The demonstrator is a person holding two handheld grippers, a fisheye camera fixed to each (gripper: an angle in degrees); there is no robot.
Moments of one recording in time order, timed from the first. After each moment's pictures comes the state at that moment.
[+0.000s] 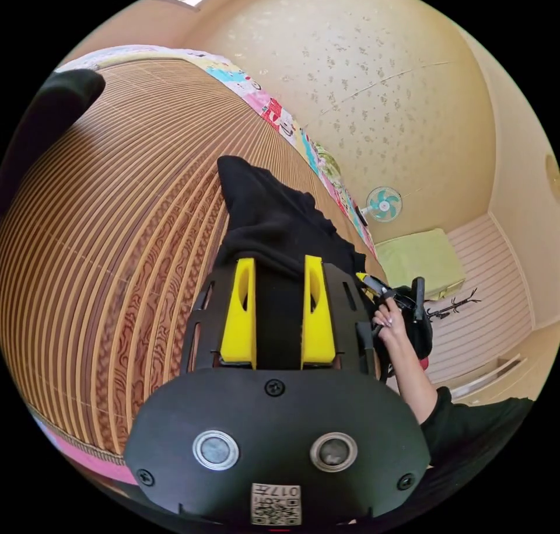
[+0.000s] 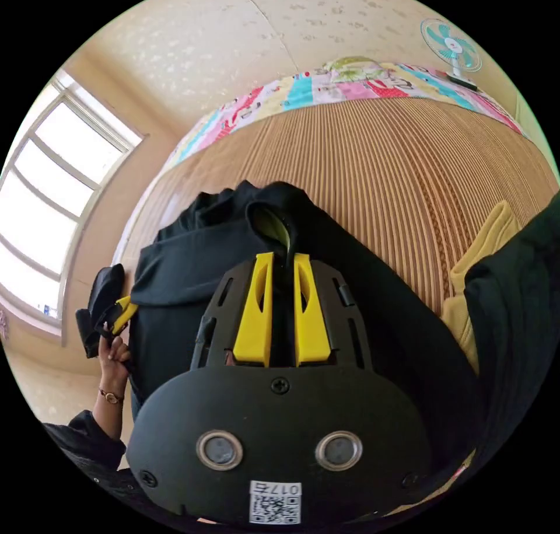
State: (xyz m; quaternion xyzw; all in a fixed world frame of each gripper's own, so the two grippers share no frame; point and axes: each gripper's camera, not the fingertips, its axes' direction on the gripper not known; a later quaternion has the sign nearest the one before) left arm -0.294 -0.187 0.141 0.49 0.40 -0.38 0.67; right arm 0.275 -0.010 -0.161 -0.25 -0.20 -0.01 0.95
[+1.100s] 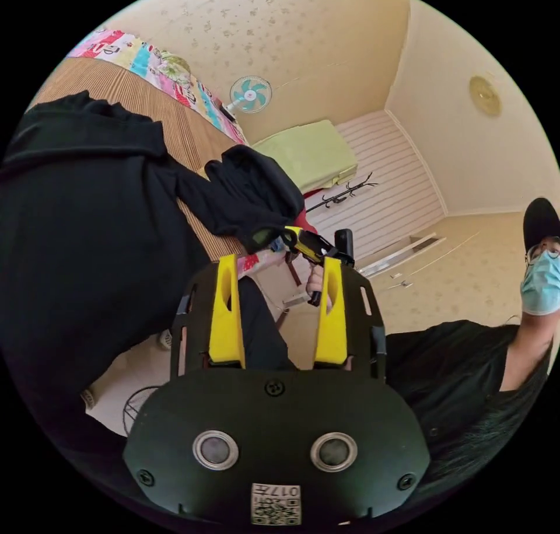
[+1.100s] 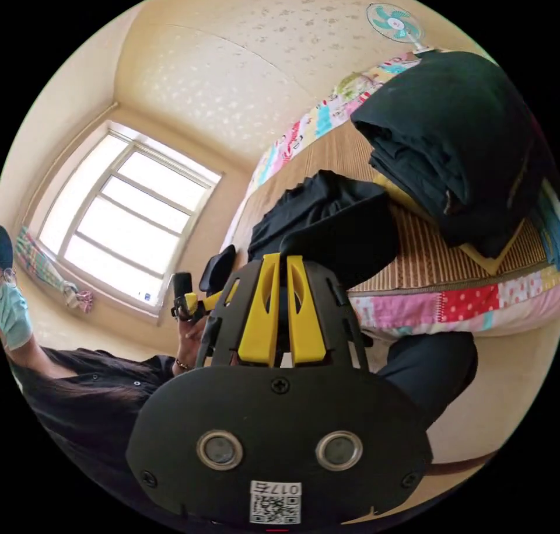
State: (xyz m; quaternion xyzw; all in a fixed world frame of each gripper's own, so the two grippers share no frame) left arm 0.021 -0.171 0.012 0.48 0.55 -0.03 0.68; right arm 0.381 0.072 -0.467 -0.17 -0.41 0.09 0.89
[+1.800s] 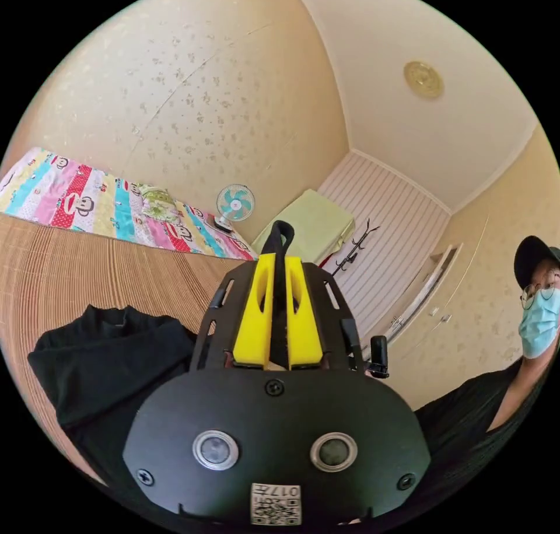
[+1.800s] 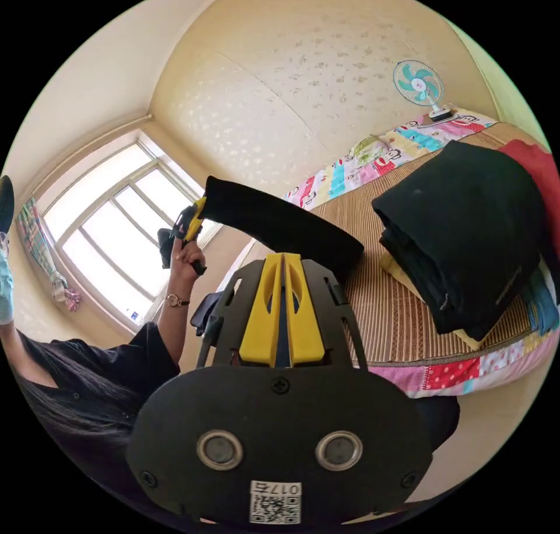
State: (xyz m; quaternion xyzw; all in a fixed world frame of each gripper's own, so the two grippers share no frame) left arm -0.177 -0.168 -0.128 0.67 0.38 -0.11 0.63; right arm 0.376 0.033 -0.497 -0.04 -0.38 0.08 0.92
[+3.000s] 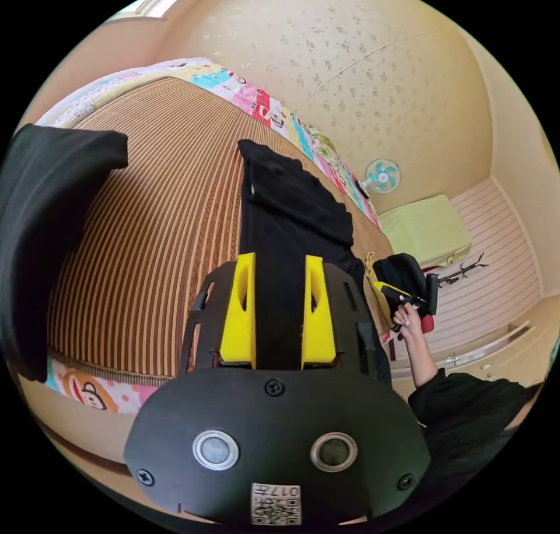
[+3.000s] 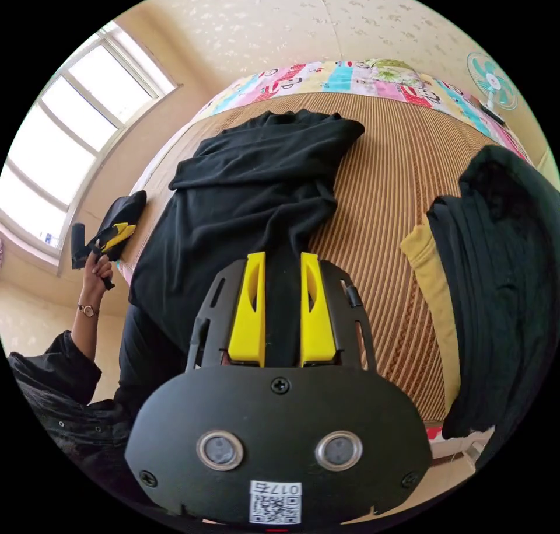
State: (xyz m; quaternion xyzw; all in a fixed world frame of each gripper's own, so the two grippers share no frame) left arm -0.276 -0.080 0.126 0.45 0.37 -0.33 0.74; right arm 0.213 0.021 -0.281 -0.28 -0.22 -0.11 0.93
